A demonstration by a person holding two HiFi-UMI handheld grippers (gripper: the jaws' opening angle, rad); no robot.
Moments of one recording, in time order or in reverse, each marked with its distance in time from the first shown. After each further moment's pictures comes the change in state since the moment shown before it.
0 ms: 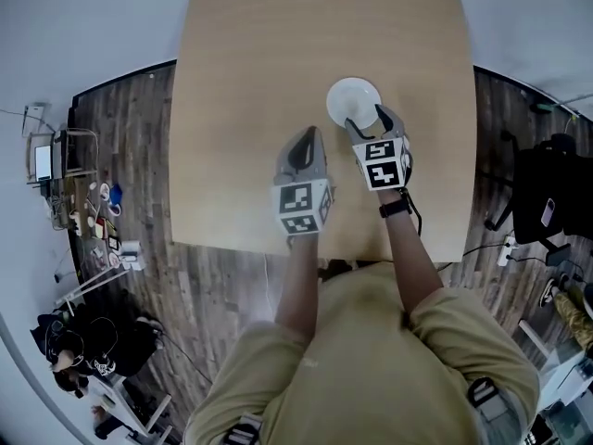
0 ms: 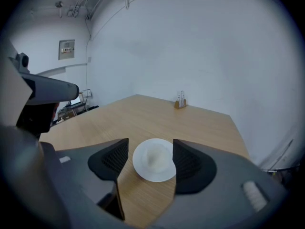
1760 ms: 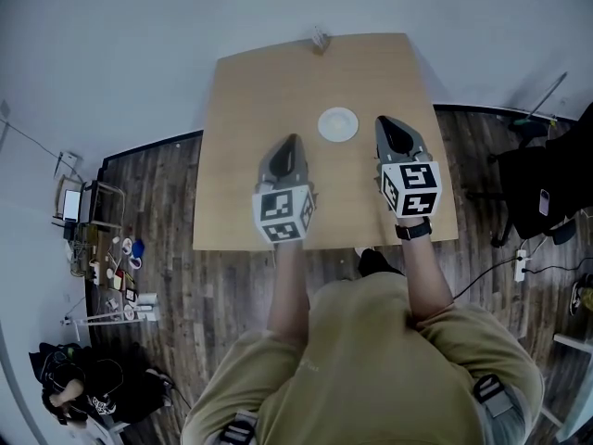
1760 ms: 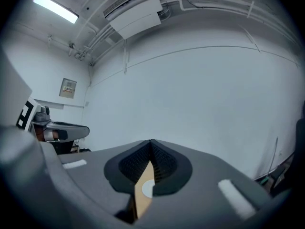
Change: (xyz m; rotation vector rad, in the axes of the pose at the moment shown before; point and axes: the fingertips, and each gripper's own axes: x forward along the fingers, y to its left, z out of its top) left arm -0.217 -0.086 0.121 0.231 -0.288 -0.064; right arm -0.337 0.030 0.098 0.081 -0.559 -0.128
